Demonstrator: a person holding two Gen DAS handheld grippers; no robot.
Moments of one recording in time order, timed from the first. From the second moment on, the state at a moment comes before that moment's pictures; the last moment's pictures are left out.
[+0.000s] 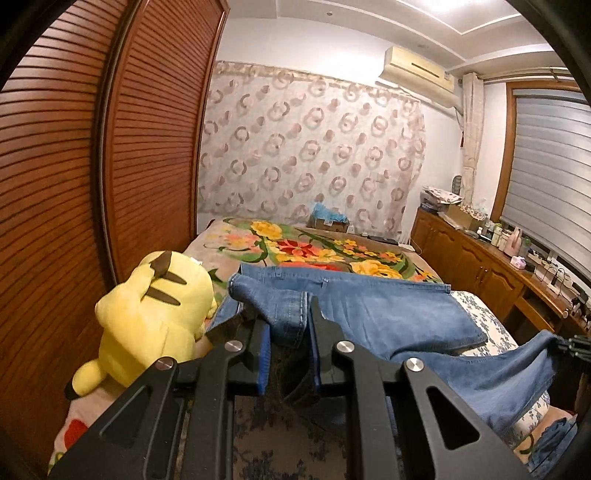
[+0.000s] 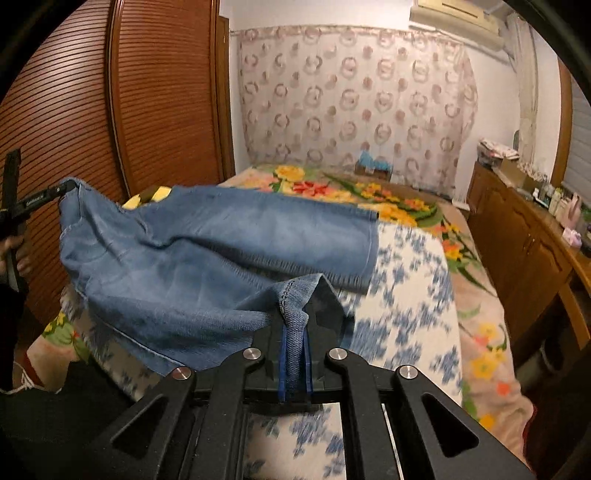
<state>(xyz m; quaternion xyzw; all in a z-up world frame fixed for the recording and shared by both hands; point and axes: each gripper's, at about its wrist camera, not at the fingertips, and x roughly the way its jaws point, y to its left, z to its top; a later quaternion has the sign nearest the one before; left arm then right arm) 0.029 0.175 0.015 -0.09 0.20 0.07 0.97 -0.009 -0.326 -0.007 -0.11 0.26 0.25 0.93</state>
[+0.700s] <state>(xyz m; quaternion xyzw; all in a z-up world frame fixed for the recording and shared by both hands) 0.124 0.192 0.031 -0.08 0.20 0.07 0.97 0.095 -0.313 0.007 -0.09 0.24 0.22 0.94</state>
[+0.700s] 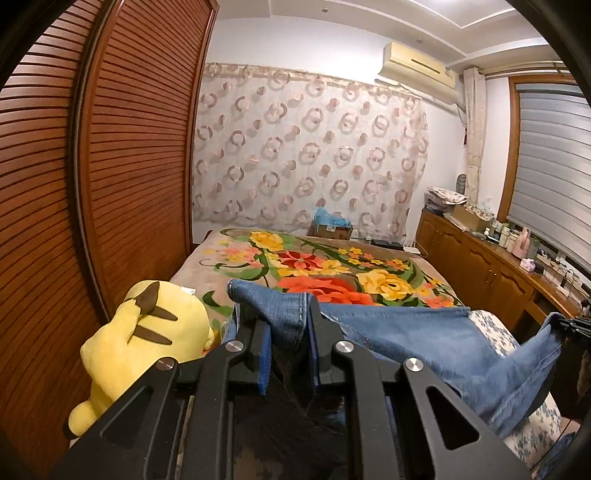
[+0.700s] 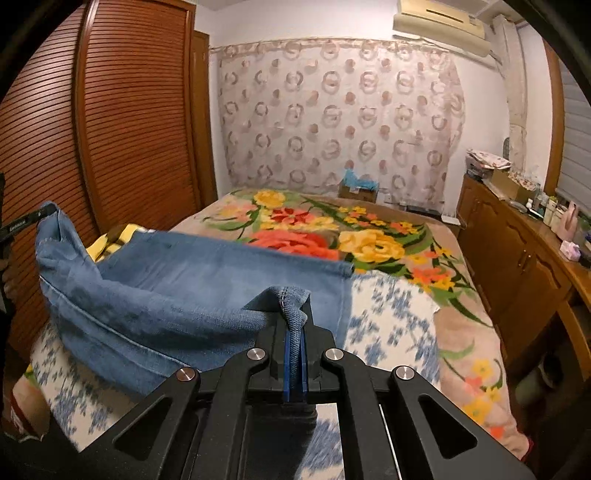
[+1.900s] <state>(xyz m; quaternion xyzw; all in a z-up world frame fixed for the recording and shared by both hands) 0.282 0.240 -0.015 -0.09 0.26 0.11 0.95 0.256 -0.245 -0.044 -0.14 0.22 0.19 0.95</state>
